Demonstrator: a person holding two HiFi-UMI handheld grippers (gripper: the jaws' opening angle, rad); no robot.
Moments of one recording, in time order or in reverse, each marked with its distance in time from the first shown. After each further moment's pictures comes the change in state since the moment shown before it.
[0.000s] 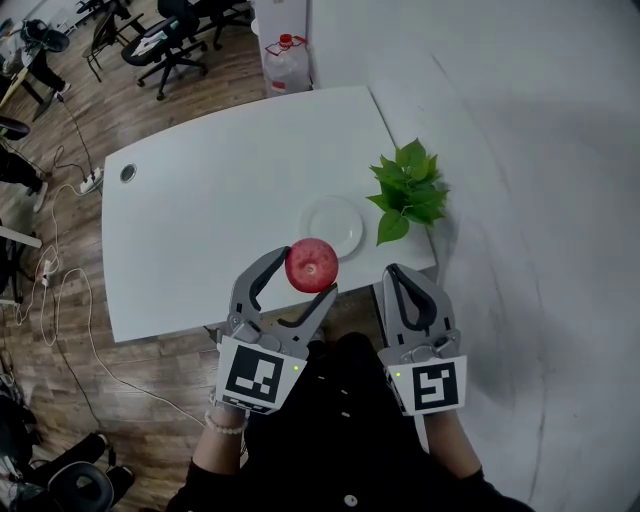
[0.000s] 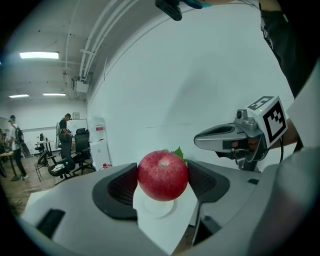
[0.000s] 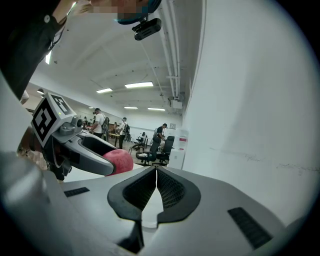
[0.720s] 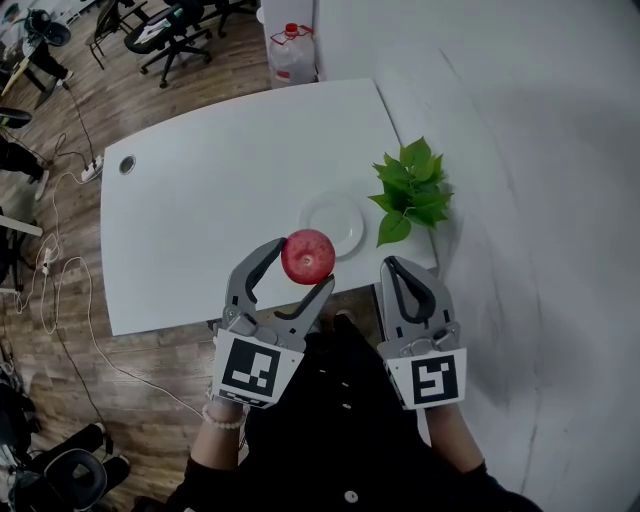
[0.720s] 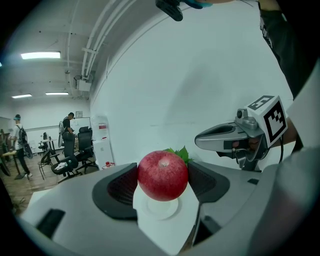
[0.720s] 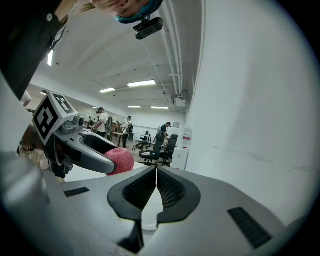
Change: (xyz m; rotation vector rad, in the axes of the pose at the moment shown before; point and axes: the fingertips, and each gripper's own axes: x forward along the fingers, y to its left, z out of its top) left arm 0.012 0.015 0.004 0.020 0.007 0.021; right arm 0.020 -0.008 0.004 -0.010 0.007 0.050
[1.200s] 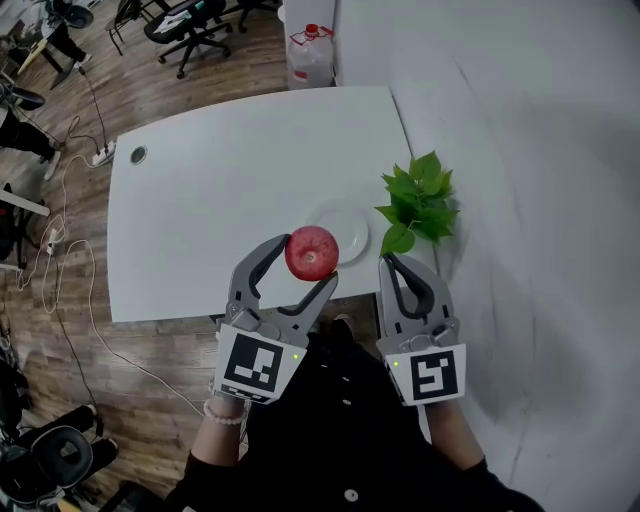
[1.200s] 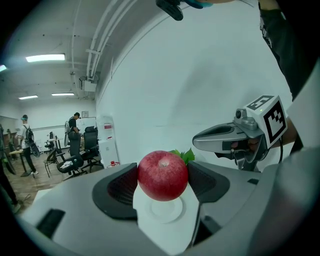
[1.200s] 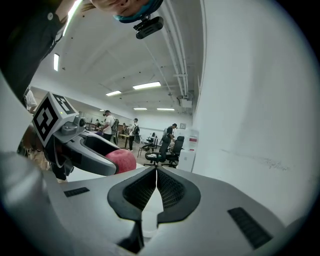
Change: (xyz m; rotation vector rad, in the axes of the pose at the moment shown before) left arm 0.013 0.009 0.006 -0.036 0.017 0.071; right arm 0.022 -0.009 0.005 -0.010 -0.021 0.084
